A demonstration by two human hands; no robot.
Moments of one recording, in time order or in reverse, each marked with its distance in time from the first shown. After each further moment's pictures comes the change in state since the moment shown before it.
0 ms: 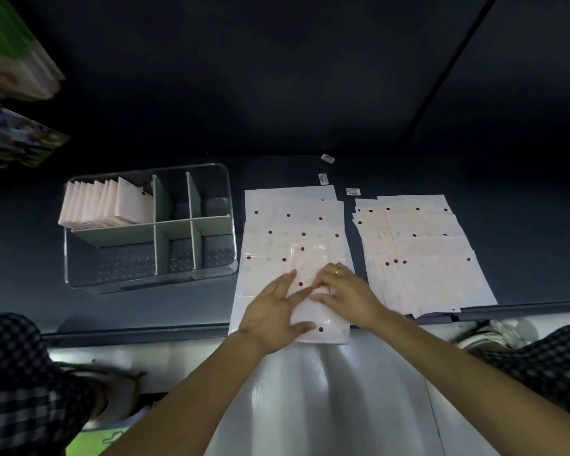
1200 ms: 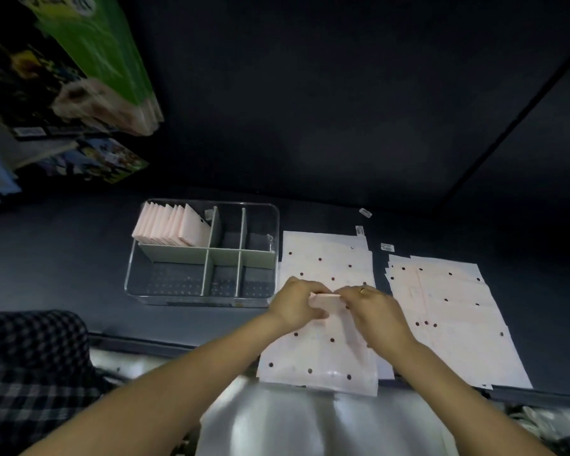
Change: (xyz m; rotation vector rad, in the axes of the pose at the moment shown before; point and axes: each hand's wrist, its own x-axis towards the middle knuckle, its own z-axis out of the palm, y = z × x) left_hand 0.018 -0.004 -0.091 -0.540 0.109 -0.166; right_hand 0.026 -0.062 -0.051 -0.462 0.104 -0.081
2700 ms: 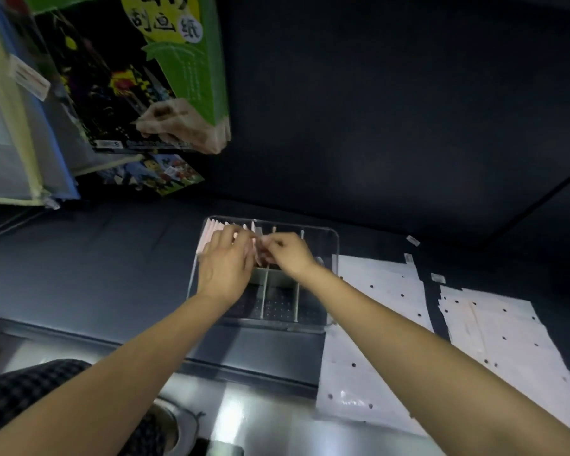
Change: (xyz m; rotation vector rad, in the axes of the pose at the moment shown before) left_hand -0.047 -0.100 -0.181 0.514 0.720 0.016; right_hand 0.198 -0.200 -0.002 0.997 -0.221 0.216
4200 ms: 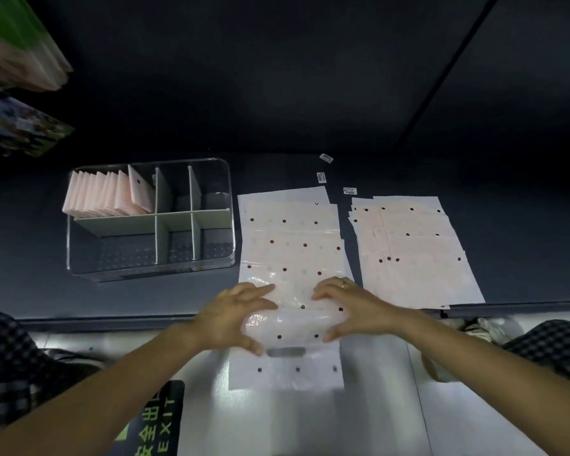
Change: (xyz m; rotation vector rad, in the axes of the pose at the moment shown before) left_hand -0.126 0.104 0.115 -0.094 -0.984 0.483; right_hand -0.218 0.241 -0.163 -0.458 -0.376 0.037
